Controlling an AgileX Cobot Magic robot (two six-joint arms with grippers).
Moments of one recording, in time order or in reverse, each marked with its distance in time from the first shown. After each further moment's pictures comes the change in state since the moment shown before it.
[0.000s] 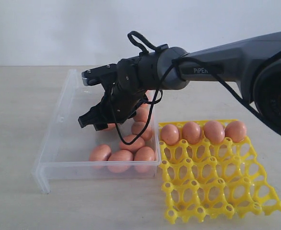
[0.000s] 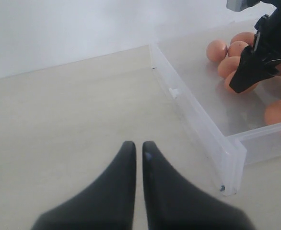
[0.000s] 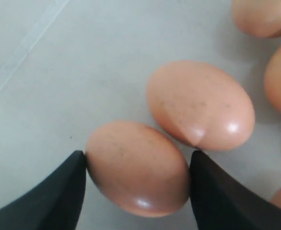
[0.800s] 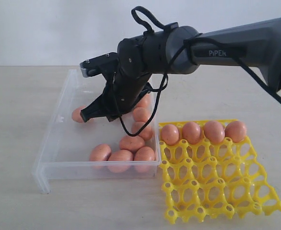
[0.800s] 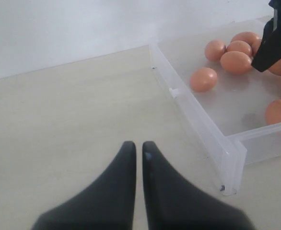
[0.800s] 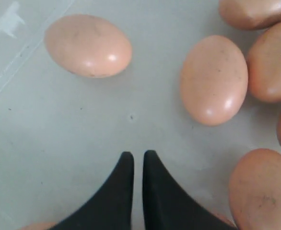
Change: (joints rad) left arm 0.000 0.000 0.000 0.000 0.000 0.000; right arm 0.000 -0.093 0.003 -0.033 0.127 -0.024
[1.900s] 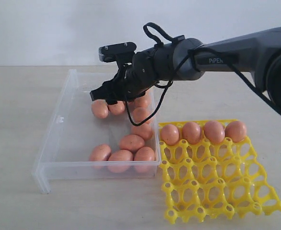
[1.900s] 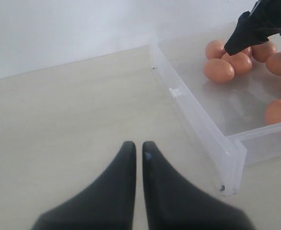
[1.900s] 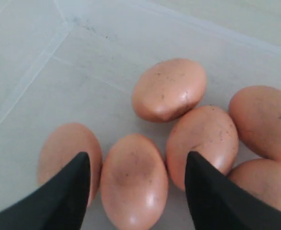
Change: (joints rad) left arm 0.000 0.000 0.000 0.000 0.000 0.000; right arm -0.069 0.075 0.000 -0.081 -0.331 0.168
